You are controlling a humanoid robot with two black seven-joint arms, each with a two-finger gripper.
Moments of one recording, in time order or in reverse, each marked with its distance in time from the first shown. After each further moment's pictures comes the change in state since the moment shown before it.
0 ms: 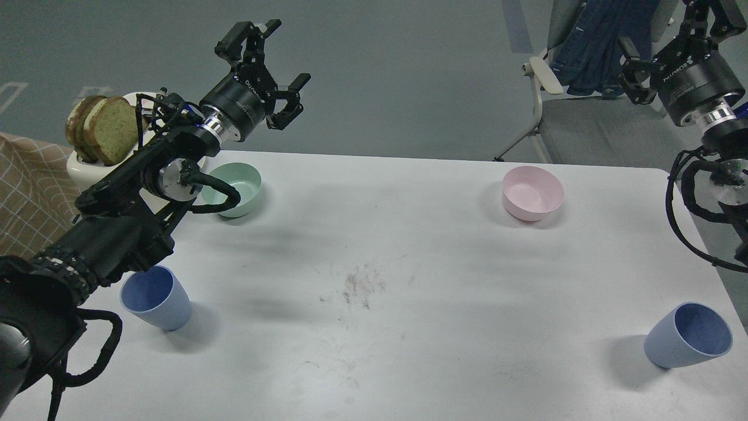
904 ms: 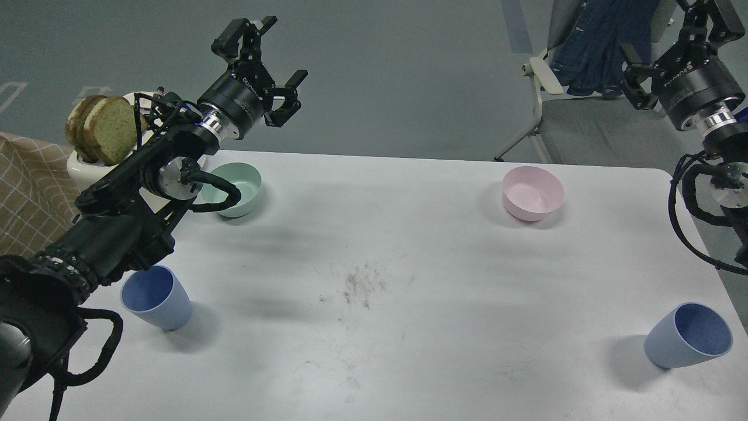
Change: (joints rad) left arm -0.003 -0.003 -0.005 0.003 -0.003 0.047 -0.005; right arm -0.003 0.021 -0.013 -0.046 -0.018 0.000 0.000
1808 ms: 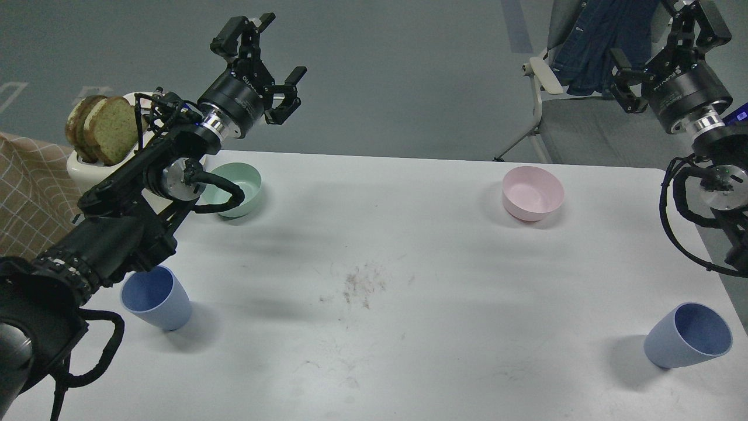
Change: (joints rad) left arm 0.004 0.001 0.000 -0.014 0.006 -0.004 -0.032; right arm -0.001 0.014 -0.002 -0.002 0.000 0.000 0.000
